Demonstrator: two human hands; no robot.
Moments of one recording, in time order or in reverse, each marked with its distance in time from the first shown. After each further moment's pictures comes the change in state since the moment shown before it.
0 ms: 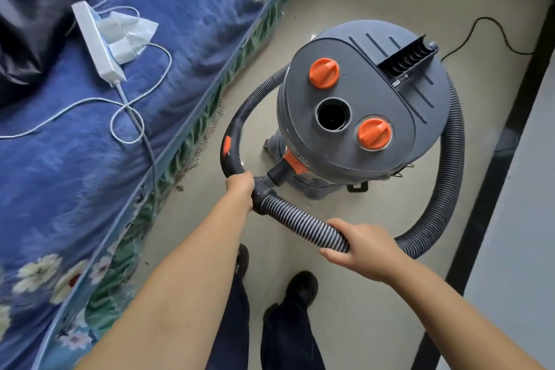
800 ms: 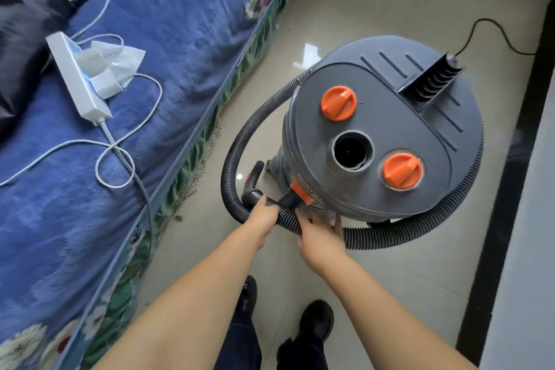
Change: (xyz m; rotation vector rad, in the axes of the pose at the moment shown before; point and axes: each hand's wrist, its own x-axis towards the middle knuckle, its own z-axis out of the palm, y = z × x) left_hand 0.049 0.003 0.020 0.427 -0.270 0.123; right_hand 0.149 -0.040 0.044 -0.127 0.040 0.327
